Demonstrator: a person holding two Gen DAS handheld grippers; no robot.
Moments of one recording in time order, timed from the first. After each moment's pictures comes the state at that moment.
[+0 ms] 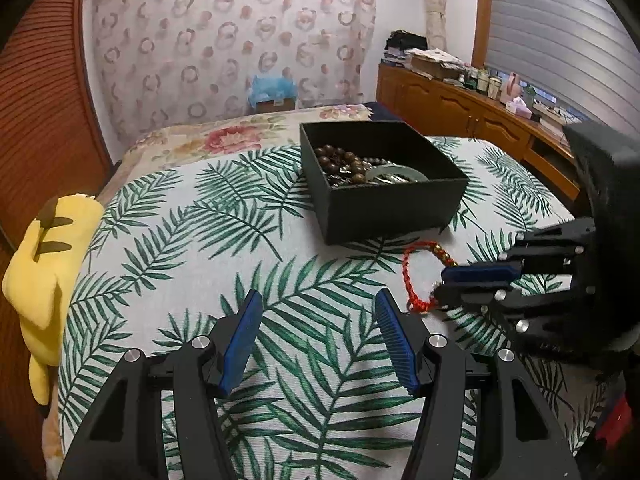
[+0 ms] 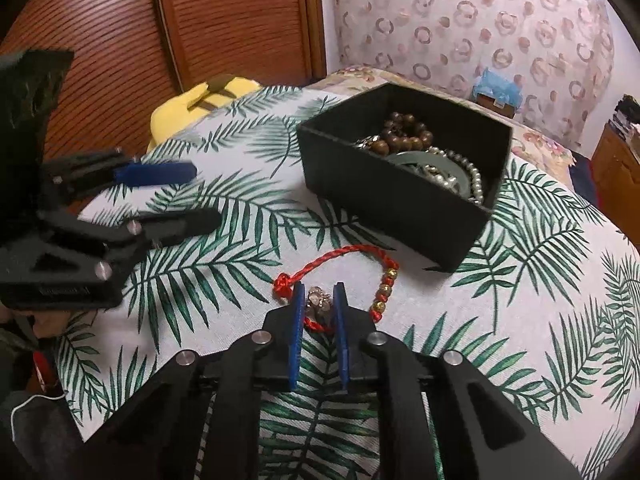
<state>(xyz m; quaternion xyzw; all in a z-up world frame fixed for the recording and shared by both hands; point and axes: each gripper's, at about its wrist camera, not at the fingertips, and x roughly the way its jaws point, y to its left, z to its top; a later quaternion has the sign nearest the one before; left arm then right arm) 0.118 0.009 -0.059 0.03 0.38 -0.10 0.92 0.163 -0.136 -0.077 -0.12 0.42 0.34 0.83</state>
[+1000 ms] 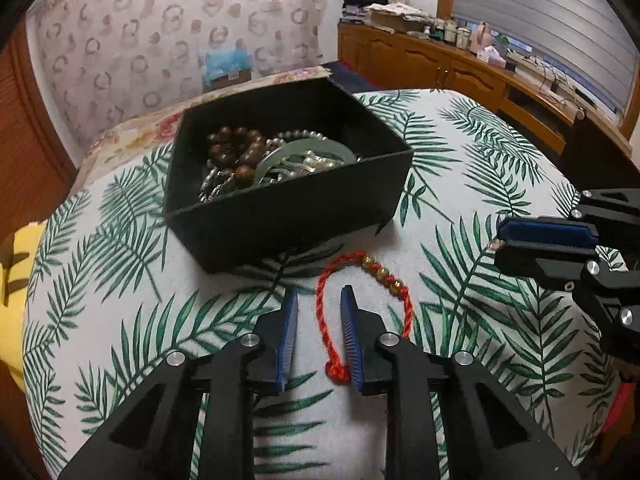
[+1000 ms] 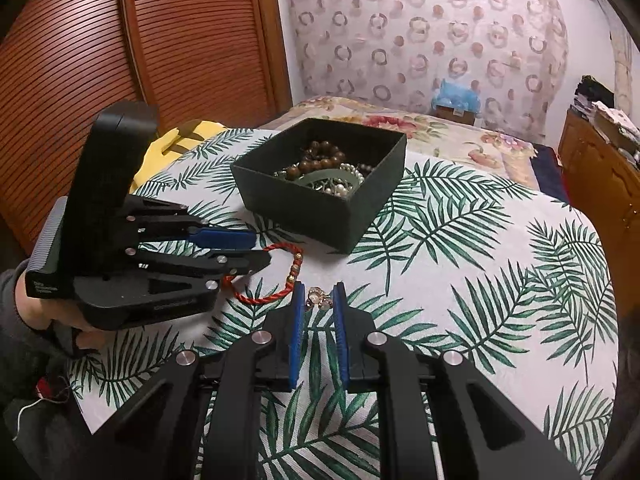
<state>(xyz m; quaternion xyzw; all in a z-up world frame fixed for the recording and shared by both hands) 0.169 -0.071 -0.080 0.08 0.44 -0.15 0.88 0.152 -0.216 -0.052 -0.07 0.38 0.30 0.87</state>
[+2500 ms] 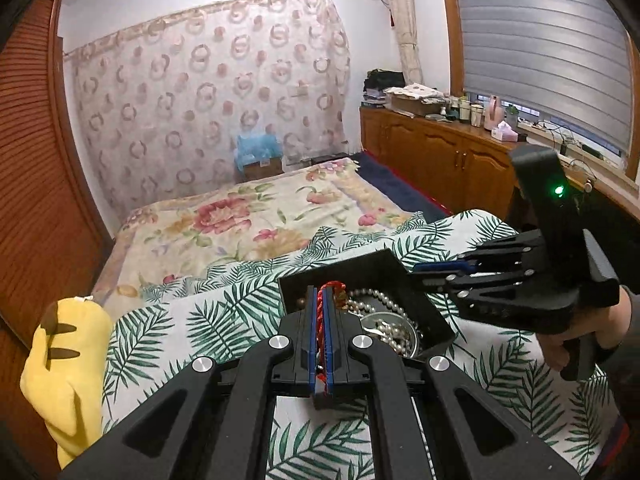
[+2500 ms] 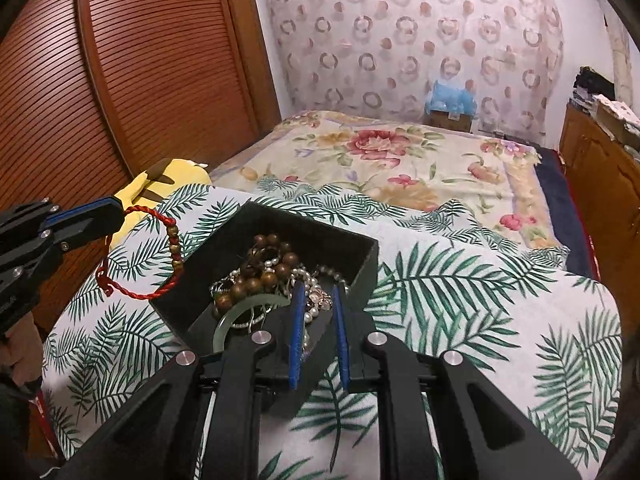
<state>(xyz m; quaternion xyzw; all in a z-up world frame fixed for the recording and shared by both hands) 0.193 -0.034 0.026 0.08 0.29 -0.12 0.95 0.289 -0.185 -0.032 -0.04 0.38 0.29 0.87</state>
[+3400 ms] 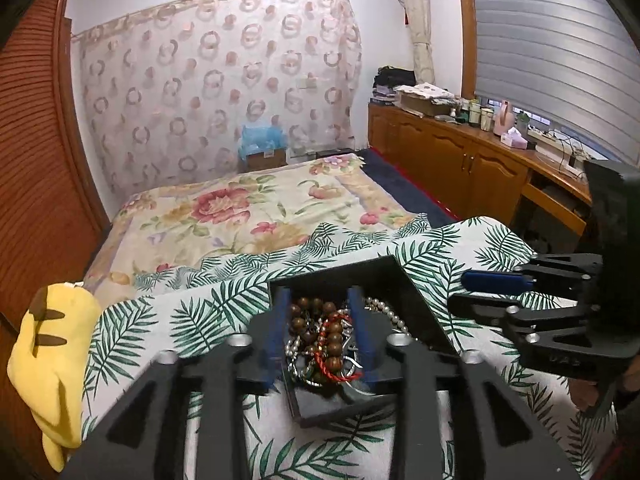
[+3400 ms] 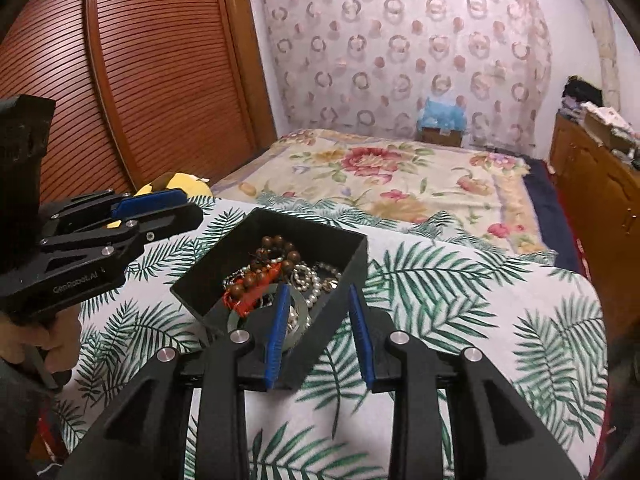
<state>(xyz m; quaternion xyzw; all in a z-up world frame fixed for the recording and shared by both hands) 0.217 -0.034 0.011 0.05 0.31 -0.11 0.94 0.245 -0.213 -0.013 -0.03 0.35 0.28 0.89</state>
